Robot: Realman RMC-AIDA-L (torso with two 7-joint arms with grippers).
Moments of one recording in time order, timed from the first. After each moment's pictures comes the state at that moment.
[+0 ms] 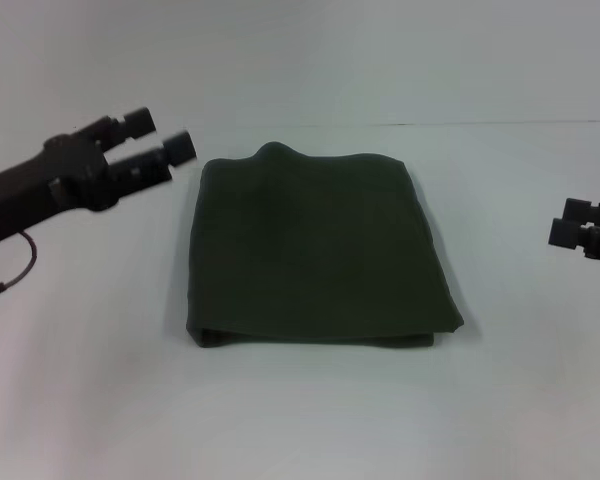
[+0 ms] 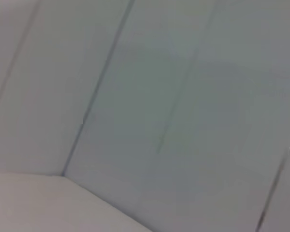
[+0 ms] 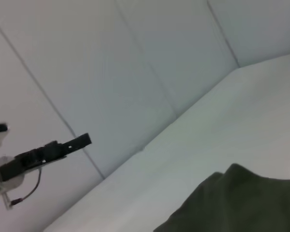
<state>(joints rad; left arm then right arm) -0.42 -2.15 0.60 0.90 1.69 1.60 -1.61 0.48 1.93 -0.47 -0.66 -1.97 -1.75 1.70</state>
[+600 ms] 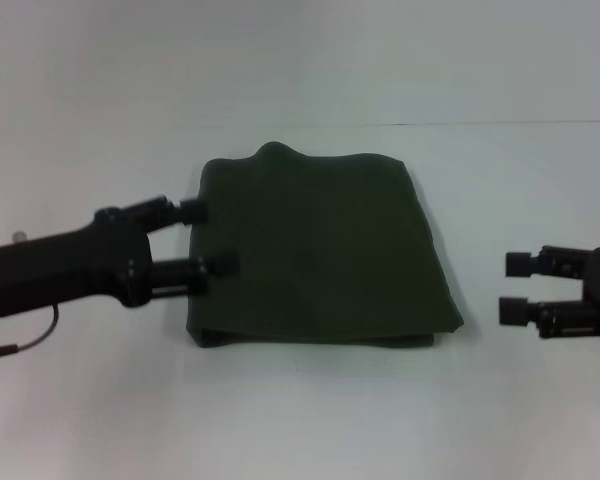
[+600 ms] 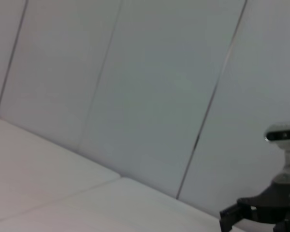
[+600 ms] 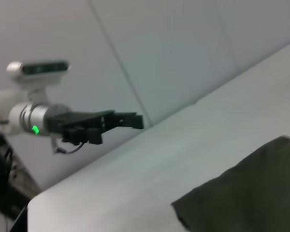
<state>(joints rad) -0.43 -2.15 0.63 0.92 1.87 1.75 -1.57 0.49 1.95 -0.66 -0.69 -1.97 -1.80 1.60</state>
